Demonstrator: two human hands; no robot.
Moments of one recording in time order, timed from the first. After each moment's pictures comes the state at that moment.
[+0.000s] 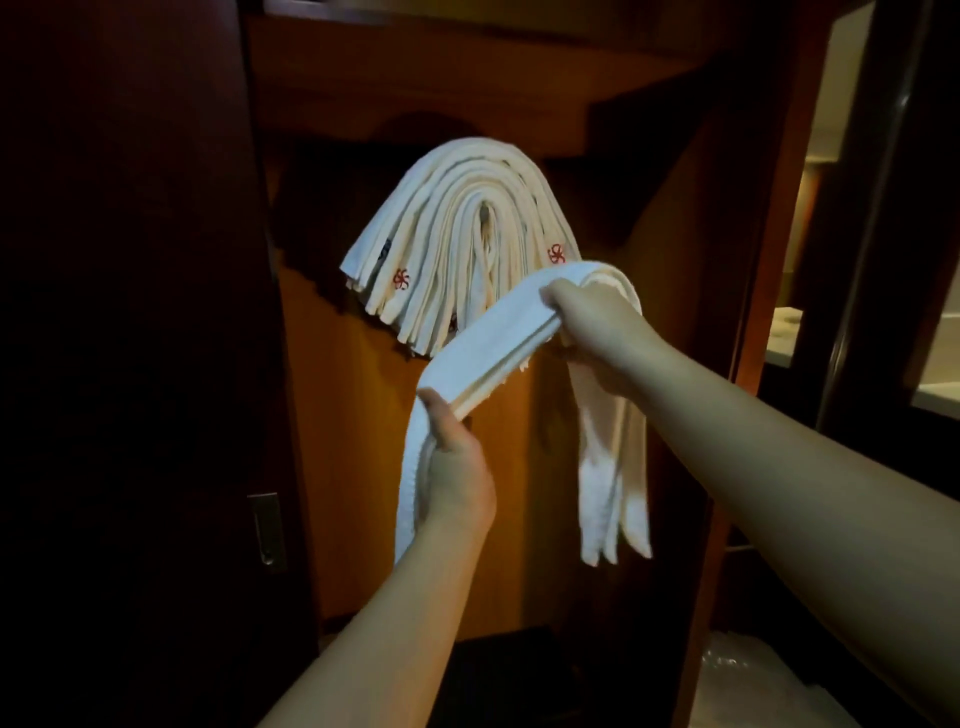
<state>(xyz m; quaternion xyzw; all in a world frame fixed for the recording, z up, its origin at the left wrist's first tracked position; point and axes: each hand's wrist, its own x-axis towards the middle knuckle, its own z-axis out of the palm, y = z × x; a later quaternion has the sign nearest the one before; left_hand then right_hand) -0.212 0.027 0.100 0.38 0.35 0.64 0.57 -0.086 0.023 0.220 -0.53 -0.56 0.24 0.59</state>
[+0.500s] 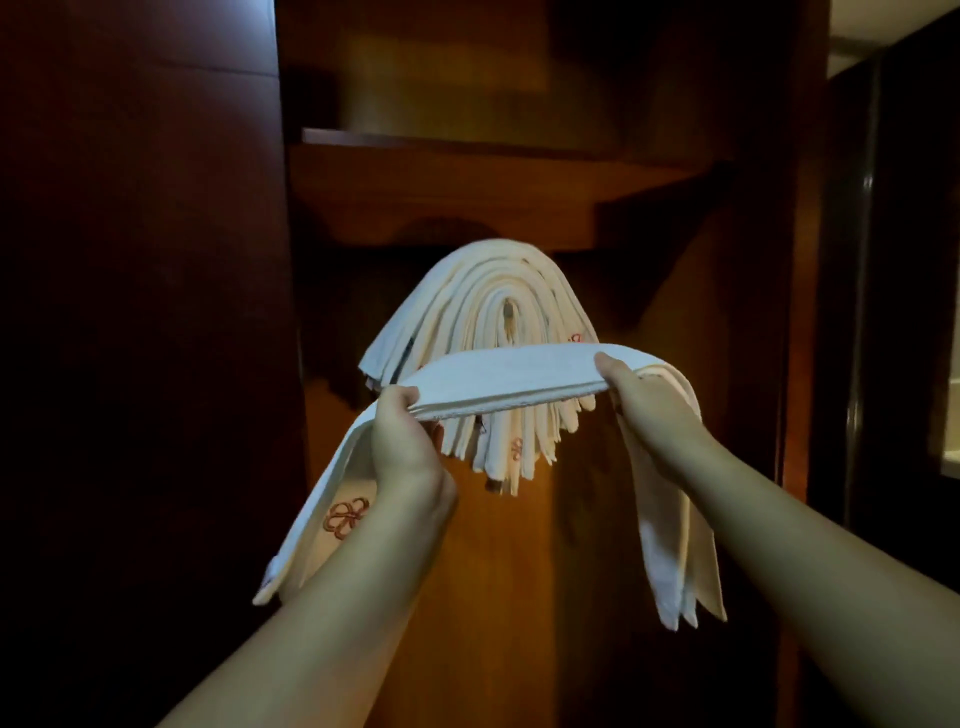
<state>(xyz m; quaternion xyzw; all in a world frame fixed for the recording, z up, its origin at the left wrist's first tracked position) -0.289 0.102 0.221 0.28 0.25 0.72 0.58 -0.079 0.078 0.230 -0.57 -0.51 0.10 0.64</state>
